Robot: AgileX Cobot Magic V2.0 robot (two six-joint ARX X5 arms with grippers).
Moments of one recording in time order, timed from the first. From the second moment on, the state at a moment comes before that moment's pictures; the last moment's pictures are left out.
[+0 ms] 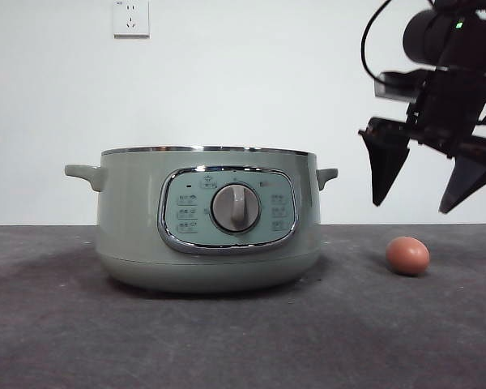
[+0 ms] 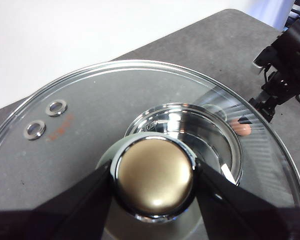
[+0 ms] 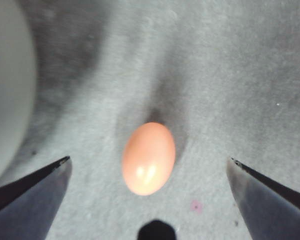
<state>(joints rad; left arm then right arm) -0.25 1.16 1.81 -1.15 0.25 0.18 0.20 1.75 1.32 -0.69 -0.12 -0.09</state>
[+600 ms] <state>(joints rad) -0.25 1.16 1.81 -1.15 0.25 0.18 0.20 1.88 1.32 -0.65 -0.10 -0.09</state>
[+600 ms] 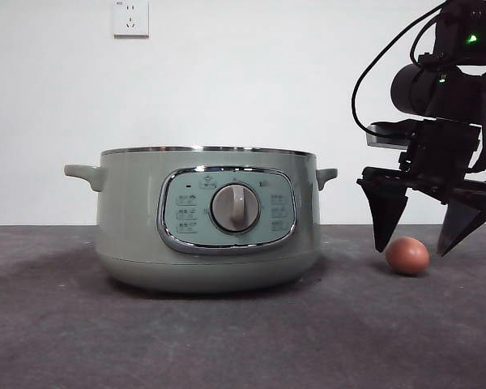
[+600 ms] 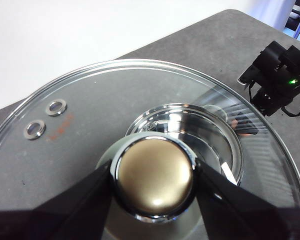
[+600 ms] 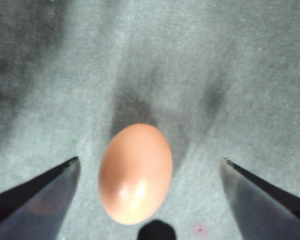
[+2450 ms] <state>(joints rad) -0.22 1.13 1.81 -1.16 0.25 0.18 0.44 1.65 1.74 -0.75 -0.16 -0.06</state>
